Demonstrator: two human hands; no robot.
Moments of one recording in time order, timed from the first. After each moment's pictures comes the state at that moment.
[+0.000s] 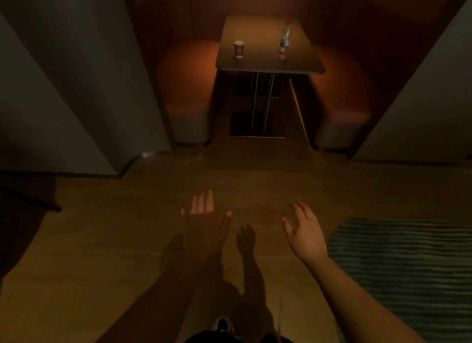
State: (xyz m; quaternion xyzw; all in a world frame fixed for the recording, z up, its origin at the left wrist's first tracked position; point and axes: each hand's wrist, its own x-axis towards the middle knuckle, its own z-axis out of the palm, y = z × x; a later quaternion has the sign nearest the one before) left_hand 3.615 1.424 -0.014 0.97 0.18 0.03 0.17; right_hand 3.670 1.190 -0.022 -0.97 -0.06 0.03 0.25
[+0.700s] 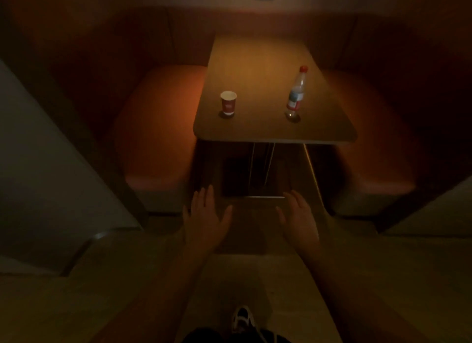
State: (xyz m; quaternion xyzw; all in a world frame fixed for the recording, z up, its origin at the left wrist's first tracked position) left_hand 4.293 1.562 -0.016 0.96 0.18 0.05 0.21; right_hand 4.351 1.347 -0.021 -0.96 -0.06 0.01 0.29
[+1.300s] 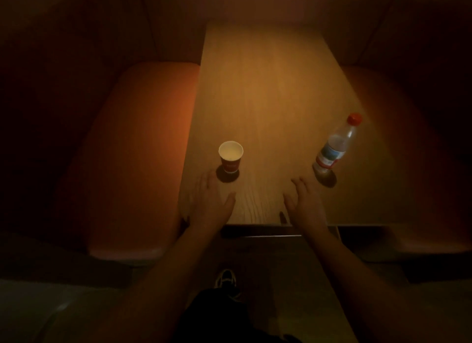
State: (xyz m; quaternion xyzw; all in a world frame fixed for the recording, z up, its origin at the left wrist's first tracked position) left_hand 4.734 1.691 -0.049 0.94 0.19 0.04 0.26; right_hand 4.771 1.470 -0.028 -0.96 -0.02 0.04 0.26
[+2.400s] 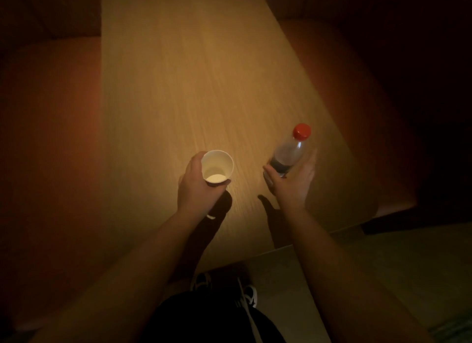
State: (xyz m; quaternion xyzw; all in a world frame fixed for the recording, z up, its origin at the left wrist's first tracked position) left_hand 4.909 1.605 -0.046 0.89 0.07 0.03 0.45; right_hand 4.915 1.403 -0.034 -0.83 0.26 -0.10 0.48
